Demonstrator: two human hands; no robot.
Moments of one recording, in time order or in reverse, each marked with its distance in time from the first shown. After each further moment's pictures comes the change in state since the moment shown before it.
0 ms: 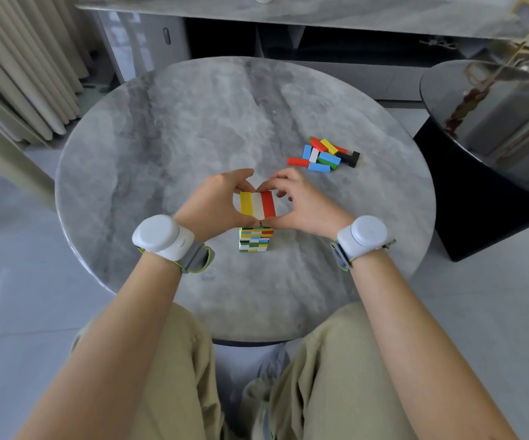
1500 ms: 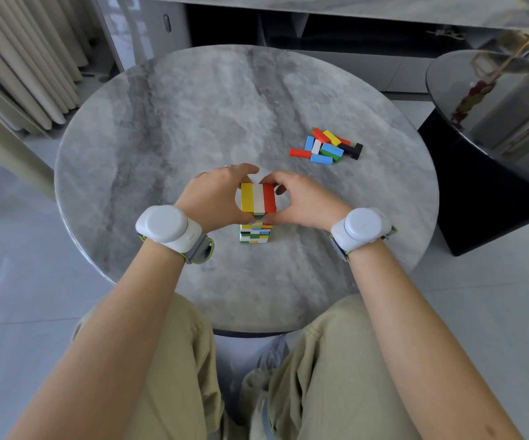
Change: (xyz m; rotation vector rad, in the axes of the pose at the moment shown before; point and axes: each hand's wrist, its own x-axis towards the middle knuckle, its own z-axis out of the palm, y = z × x) left_hand -0.001 -0.004 0.001 0.264 -0.013 0.024; right_hand 0.001 -0.005 0.003 -0.105 -0.048 0.039
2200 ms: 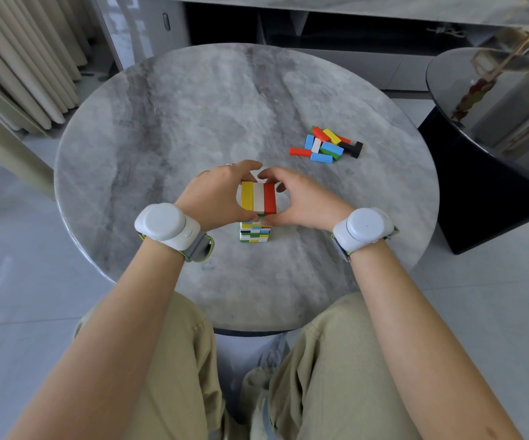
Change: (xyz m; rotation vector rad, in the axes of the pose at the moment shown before) left_hand 0.001 0.002 -0.001 -0.044 -0.025 0.012; right_hand -0.005 -0.003 0.000 0.050 -0.020 0.019
